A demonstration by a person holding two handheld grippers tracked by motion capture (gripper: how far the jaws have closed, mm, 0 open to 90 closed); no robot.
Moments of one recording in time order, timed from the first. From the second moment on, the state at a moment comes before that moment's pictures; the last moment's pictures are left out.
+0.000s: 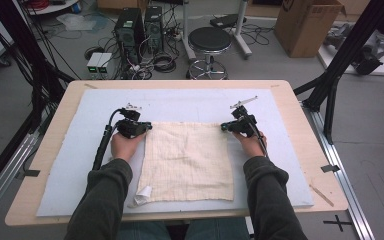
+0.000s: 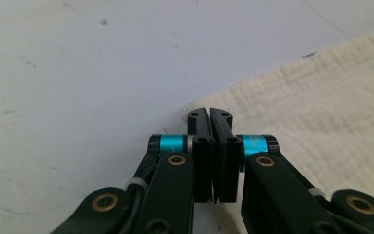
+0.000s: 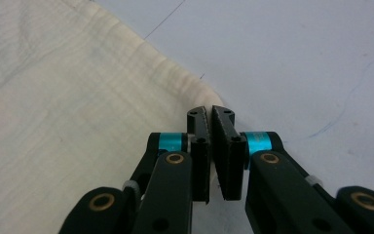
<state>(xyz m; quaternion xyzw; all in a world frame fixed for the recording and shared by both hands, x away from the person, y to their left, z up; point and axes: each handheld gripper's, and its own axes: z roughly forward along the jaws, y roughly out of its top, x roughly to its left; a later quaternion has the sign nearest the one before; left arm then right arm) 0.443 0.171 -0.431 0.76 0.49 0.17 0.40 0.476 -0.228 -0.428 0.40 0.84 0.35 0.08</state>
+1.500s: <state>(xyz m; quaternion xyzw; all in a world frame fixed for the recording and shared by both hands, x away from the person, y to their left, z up) 0.388 0.206 -0.389 0.75 0.41 0.17 0.49 0.438 -0.232 -0.377 0.33 0.82 0.46 0.05</state>
